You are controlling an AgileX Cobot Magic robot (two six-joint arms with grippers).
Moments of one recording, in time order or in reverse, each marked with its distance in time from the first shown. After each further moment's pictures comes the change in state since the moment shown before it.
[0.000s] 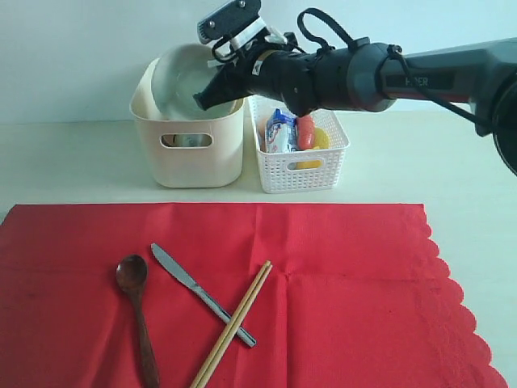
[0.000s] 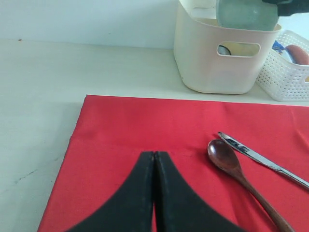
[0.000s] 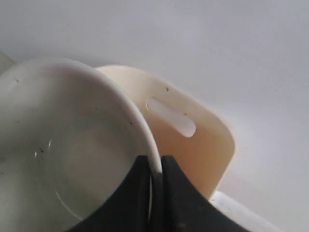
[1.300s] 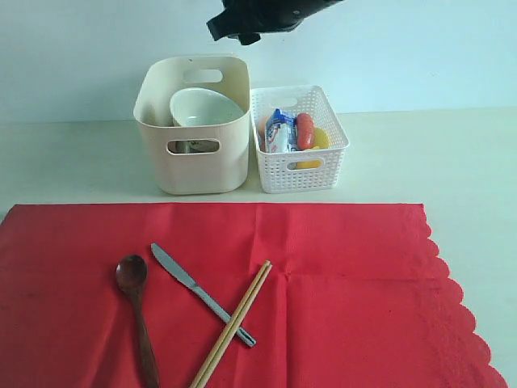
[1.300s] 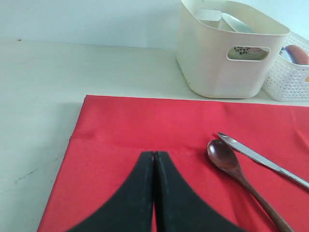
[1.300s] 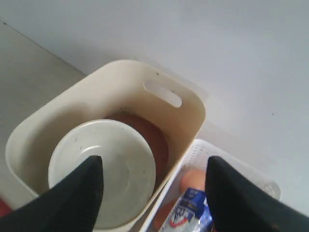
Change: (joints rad) left arm 0.000 0.000 0.000 0.000 0.000 0.000; right arm -0.001 -0.335 0.002 0.016 0.560 0.109
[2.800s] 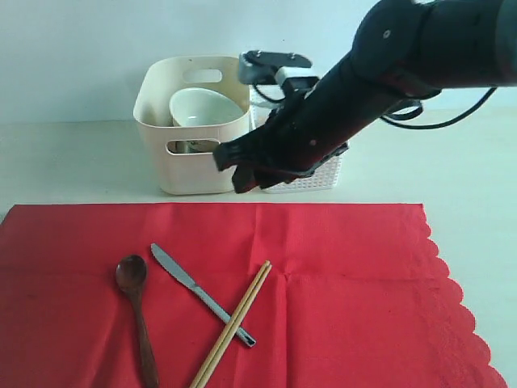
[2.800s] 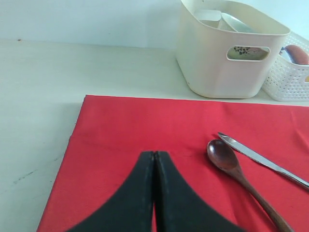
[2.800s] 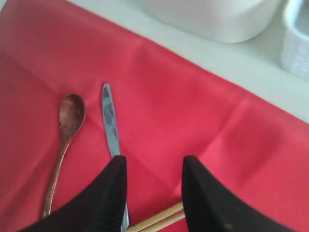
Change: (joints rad) left arm 0.000 0.000 0.000 0.000 0.000 0.000; right arm 0.035 -0.127 0.475 0.526 0.184 -0.137
